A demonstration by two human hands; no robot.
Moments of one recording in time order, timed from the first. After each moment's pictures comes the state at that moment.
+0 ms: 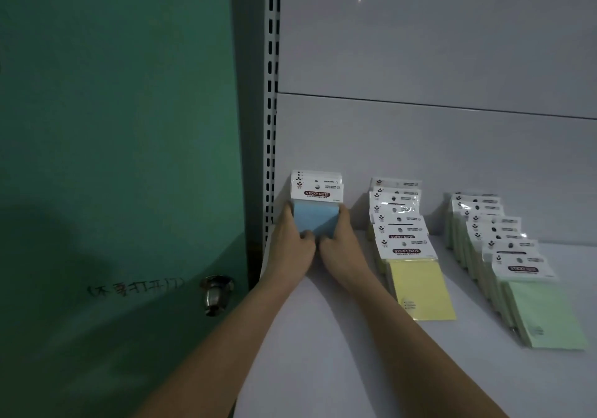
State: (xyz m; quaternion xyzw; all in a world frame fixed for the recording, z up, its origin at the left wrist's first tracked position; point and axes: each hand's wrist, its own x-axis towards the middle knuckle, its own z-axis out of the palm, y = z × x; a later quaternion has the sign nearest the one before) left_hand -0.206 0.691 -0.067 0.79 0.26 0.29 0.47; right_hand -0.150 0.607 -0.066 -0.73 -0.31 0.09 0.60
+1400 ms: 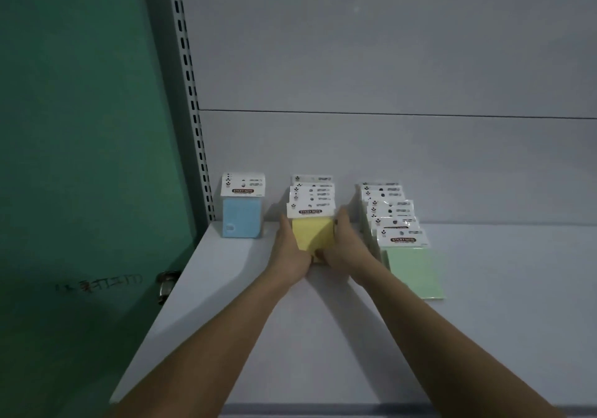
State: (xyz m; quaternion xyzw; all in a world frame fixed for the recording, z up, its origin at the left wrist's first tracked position) left_hand -0.182 0.546 -0.059 0.78 0.21 0.22 0.55; right_hand -0.111 0.446 -0.040 -0.83 -0.28 0.14 0.46
